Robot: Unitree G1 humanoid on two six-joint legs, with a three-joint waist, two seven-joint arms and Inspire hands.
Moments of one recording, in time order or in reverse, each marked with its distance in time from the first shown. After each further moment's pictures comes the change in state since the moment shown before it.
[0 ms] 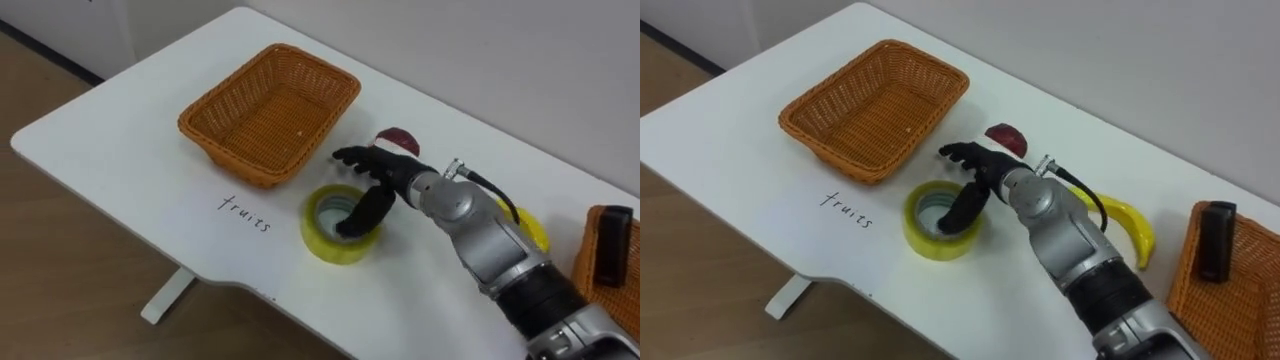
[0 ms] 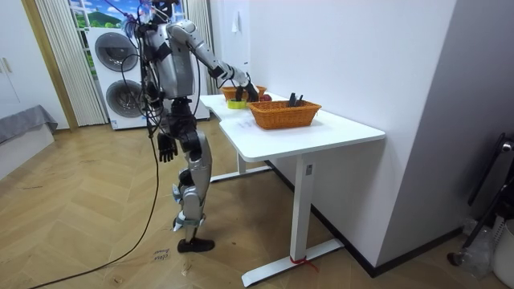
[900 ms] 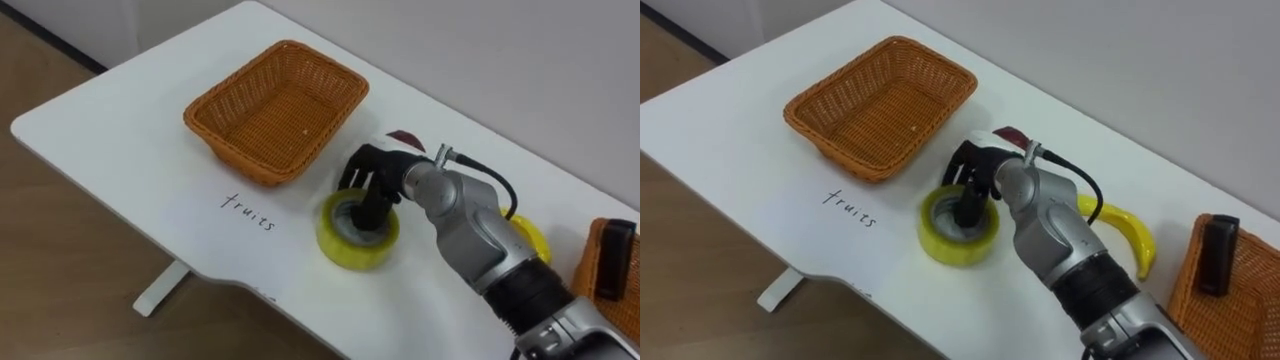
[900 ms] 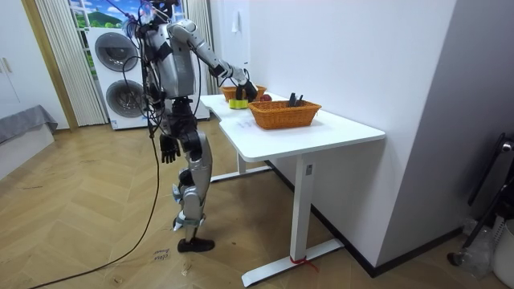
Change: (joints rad) left arm -0.039 0.003 -0.002 0.030 -0.002 -0.015 0.040; right arm -0.028 0.025 0.026 -0.033 -0.174 0.074 0.129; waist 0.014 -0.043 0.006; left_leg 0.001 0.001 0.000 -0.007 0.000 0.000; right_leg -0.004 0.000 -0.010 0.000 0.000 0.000
